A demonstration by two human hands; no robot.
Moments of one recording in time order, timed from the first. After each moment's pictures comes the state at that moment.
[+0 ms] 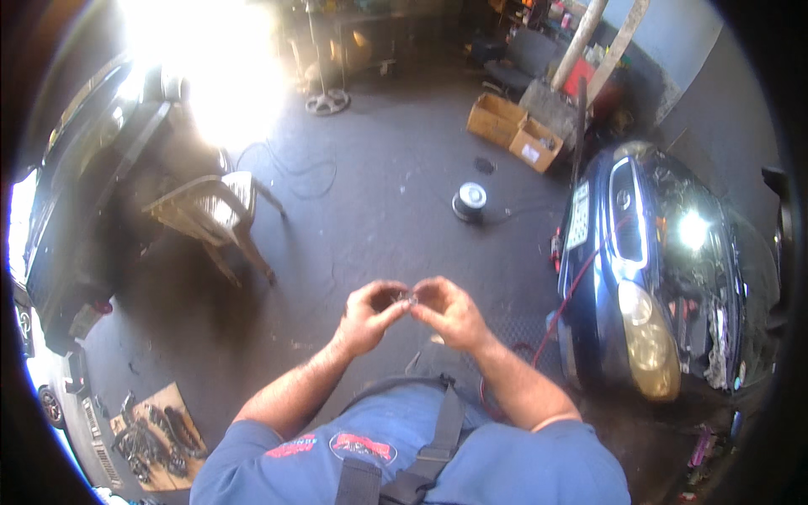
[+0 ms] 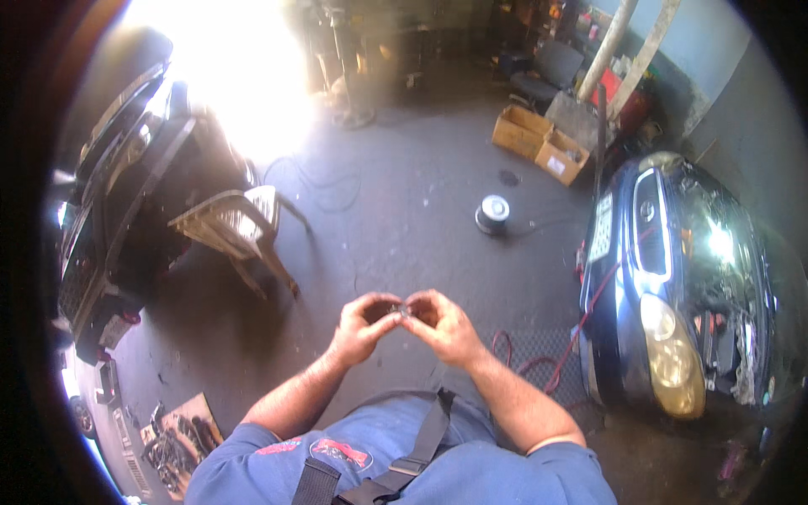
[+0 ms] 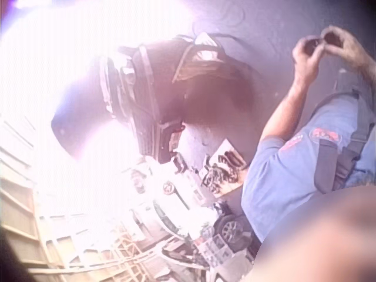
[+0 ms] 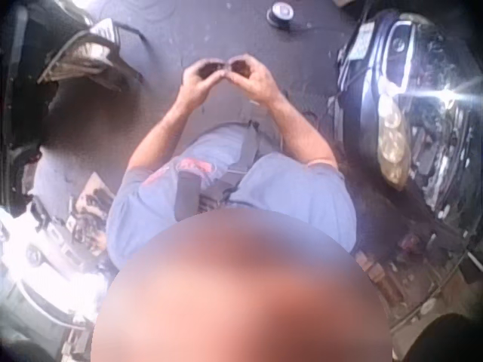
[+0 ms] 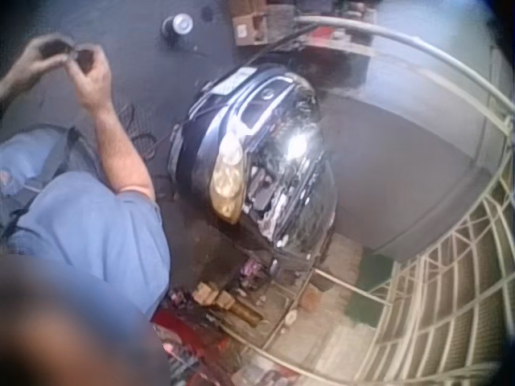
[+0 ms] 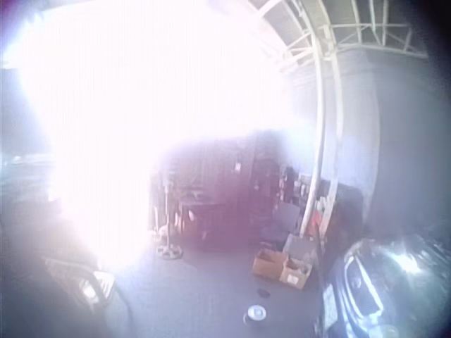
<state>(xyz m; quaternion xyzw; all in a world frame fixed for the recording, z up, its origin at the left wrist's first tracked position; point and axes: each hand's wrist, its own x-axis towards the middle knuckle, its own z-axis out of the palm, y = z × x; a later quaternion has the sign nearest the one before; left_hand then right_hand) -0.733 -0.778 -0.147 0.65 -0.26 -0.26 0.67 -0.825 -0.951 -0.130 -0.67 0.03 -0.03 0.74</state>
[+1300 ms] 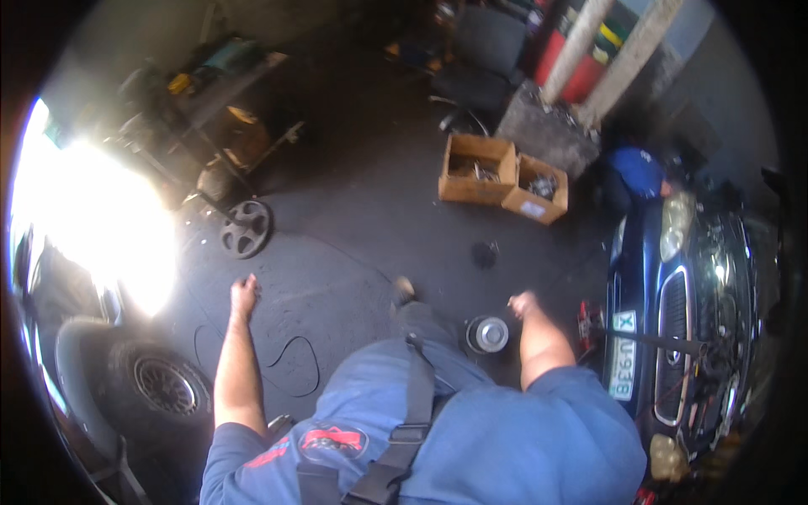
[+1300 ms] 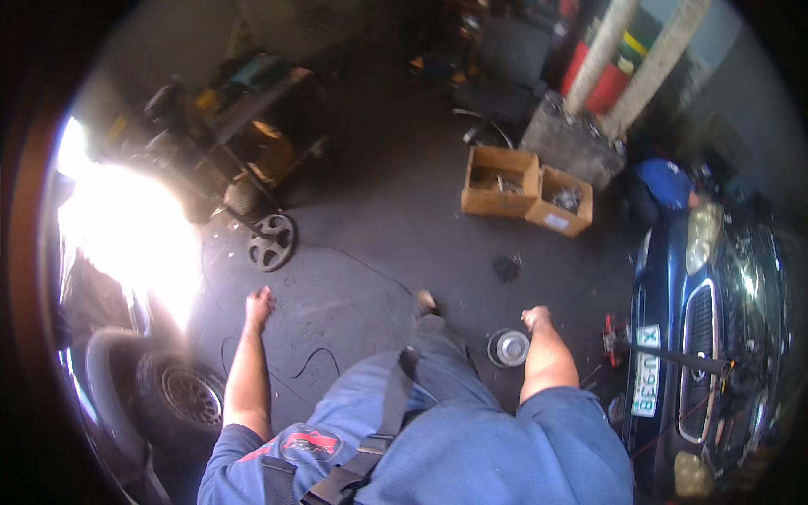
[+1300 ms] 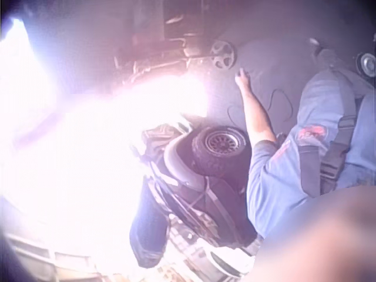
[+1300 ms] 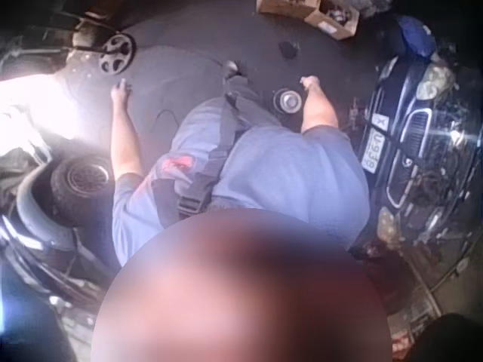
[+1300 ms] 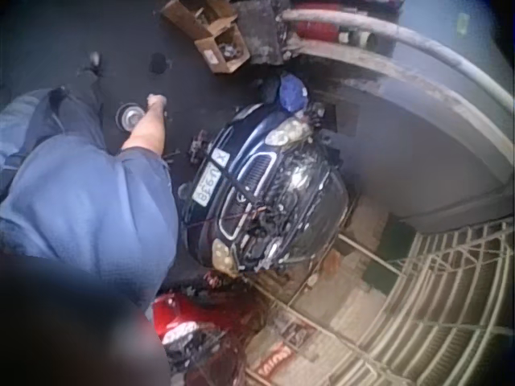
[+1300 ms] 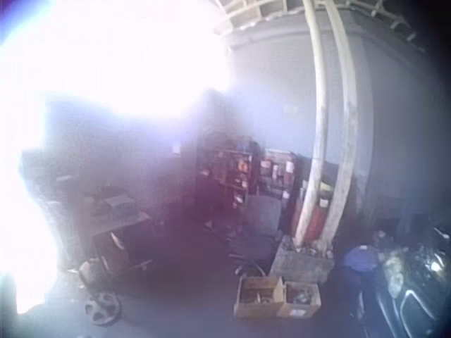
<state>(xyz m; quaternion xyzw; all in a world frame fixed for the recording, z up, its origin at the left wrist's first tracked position) 0.526 -1.216 -0.372 0.90 -0.09 -0.18 0.39 -0.066 -1.730 -0.458 -0.60 0.69 0.21 0.35</state>
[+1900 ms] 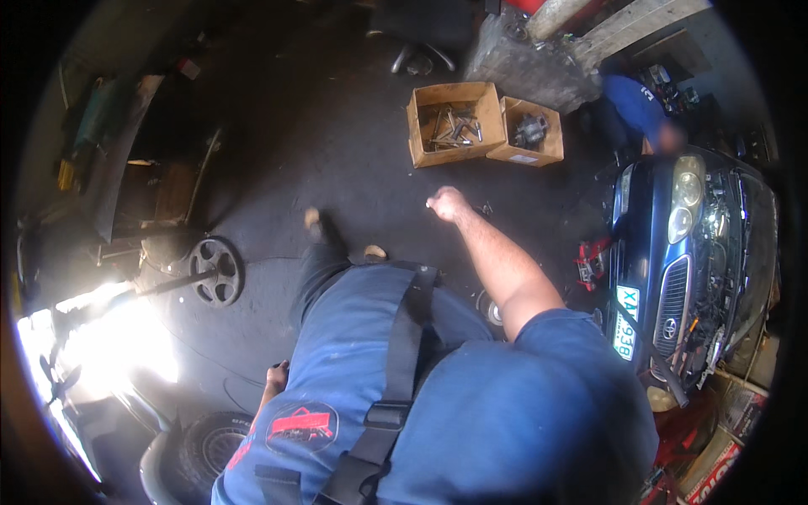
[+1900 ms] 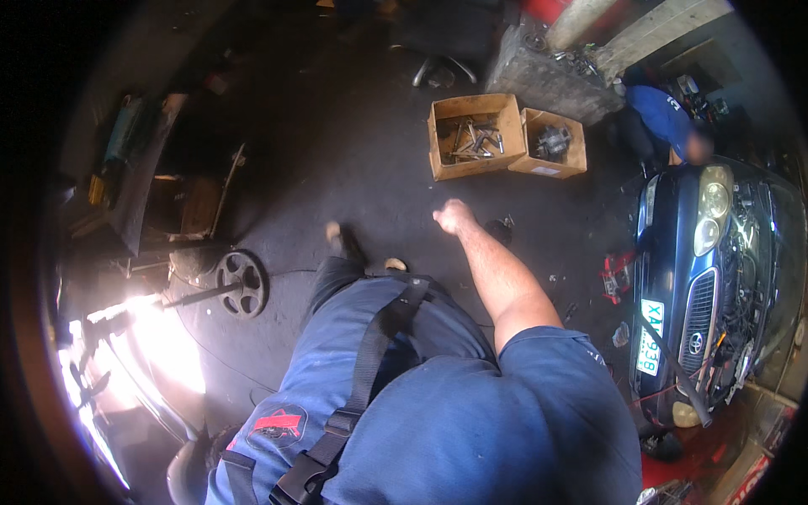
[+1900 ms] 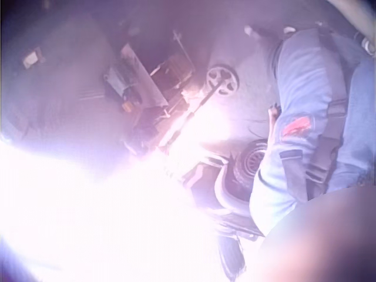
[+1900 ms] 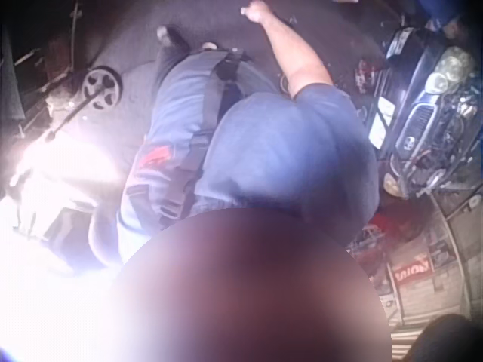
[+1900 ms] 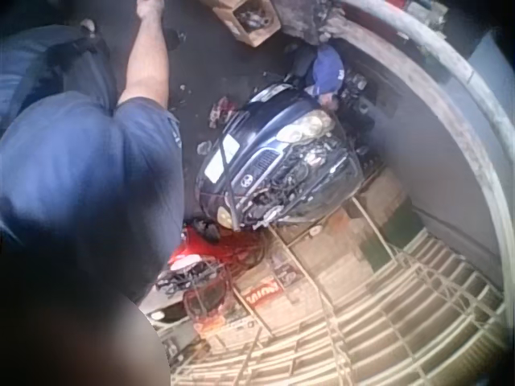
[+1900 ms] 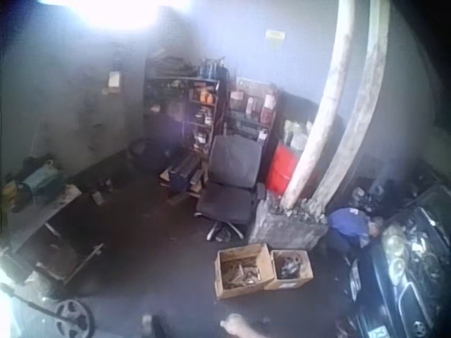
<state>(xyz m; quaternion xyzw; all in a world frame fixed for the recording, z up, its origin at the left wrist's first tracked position) 0.684 -1.281 -0.565 0.81 0.10 -0.55 0.19 0.388 -1.971 -0.448 -0.78 0.51 0.17 0.33</state>
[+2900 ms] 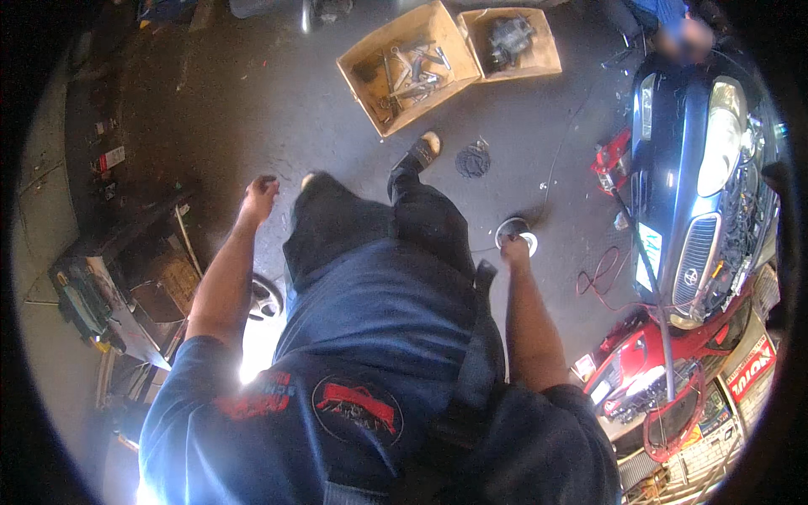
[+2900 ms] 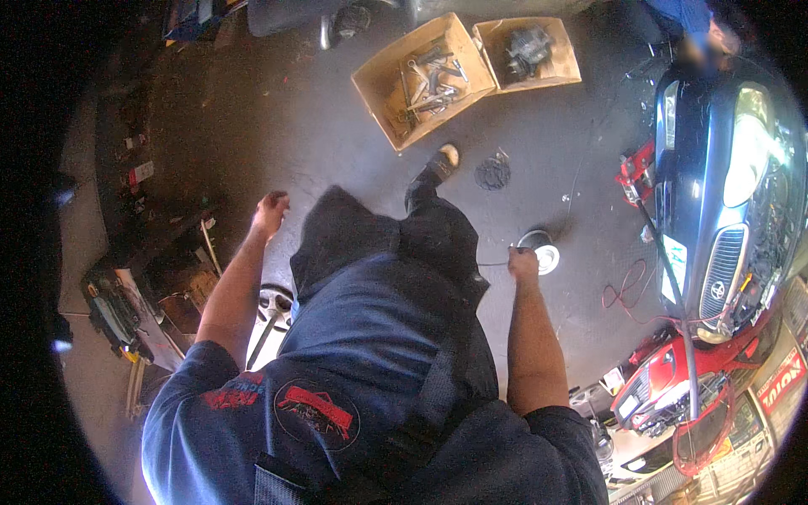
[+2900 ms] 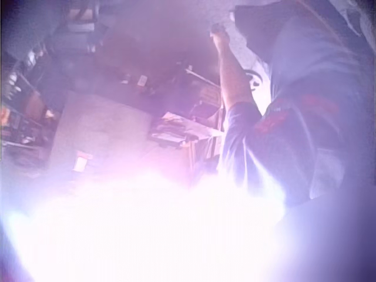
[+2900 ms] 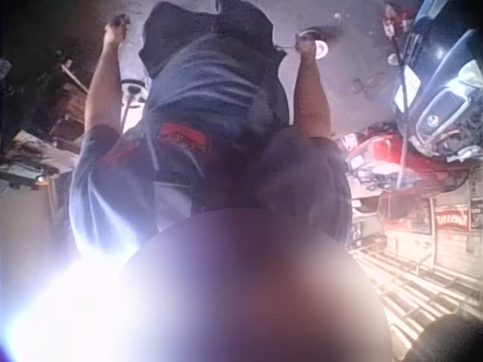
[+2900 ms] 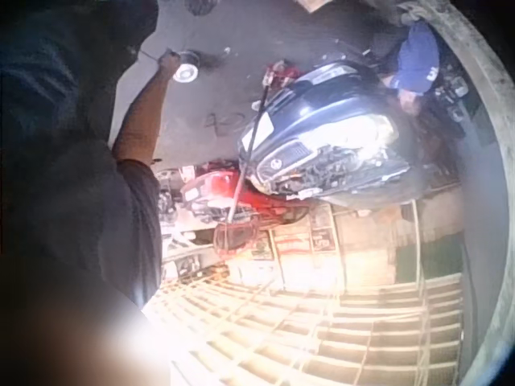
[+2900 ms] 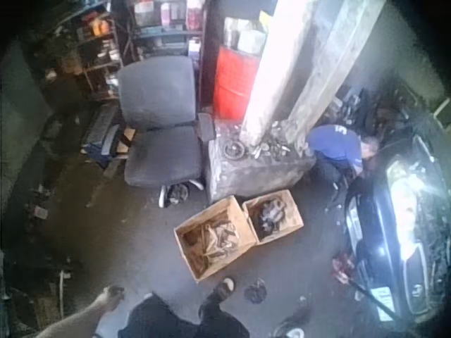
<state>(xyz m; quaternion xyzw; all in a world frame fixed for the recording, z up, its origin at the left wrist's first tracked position) 0.794 -2.121 -0.542 0.76 -0.39 -0.51 0.06 0.177 -2.003 -0.496 -0.37 0.85 0.11 0.37</state>
